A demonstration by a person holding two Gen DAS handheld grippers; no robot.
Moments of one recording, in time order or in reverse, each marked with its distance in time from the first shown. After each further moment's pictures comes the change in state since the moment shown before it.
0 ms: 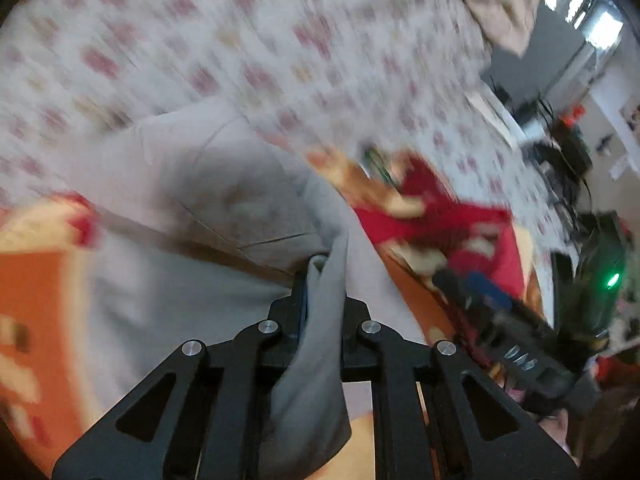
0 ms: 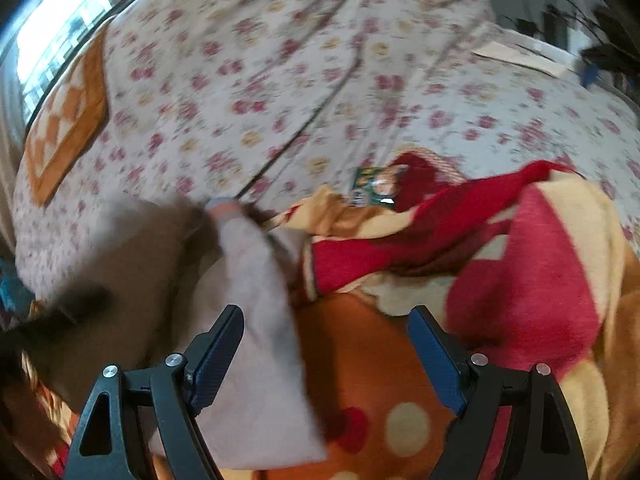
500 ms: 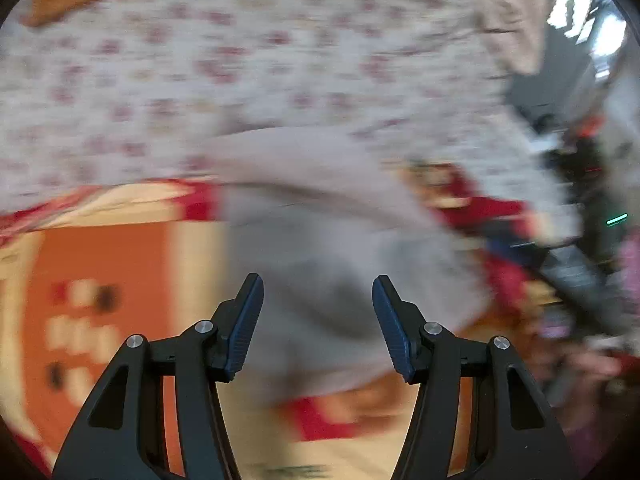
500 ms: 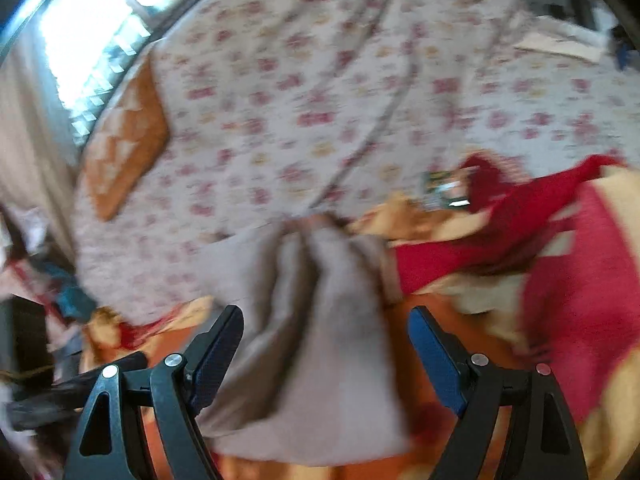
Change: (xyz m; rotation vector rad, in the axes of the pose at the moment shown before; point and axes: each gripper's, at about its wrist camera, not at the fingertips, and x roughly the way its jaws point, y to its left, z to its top) left arm -0.103 0.067 -0.060 -0.002 -0.158 0.257; right arm -0.016 0.025 -0.004 0.000 -0.013 0.326
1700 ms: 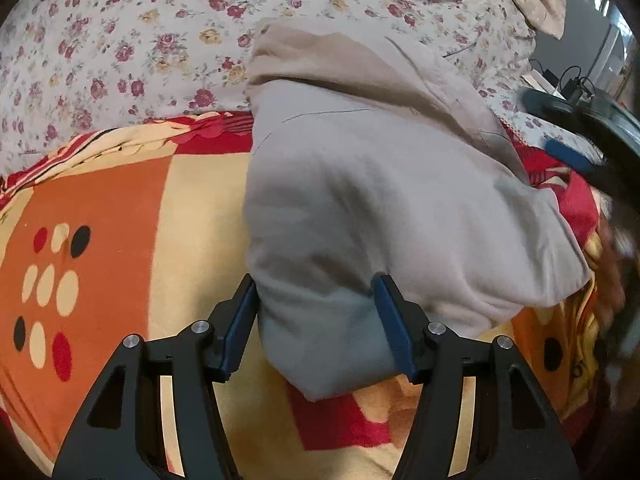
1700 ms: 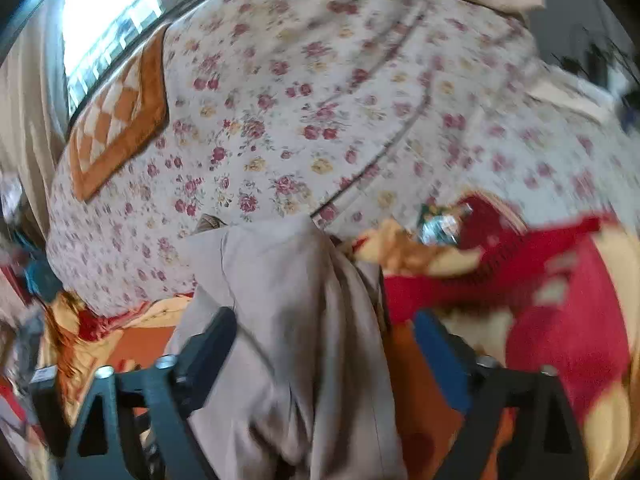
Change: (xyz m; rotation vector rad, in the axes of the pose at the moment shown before) left arm 0.059 -0.016 -0.046 -0.001 0.059 0.018; right arm 0.025 0.023 0.019 -0.158 -0.033 -0.200
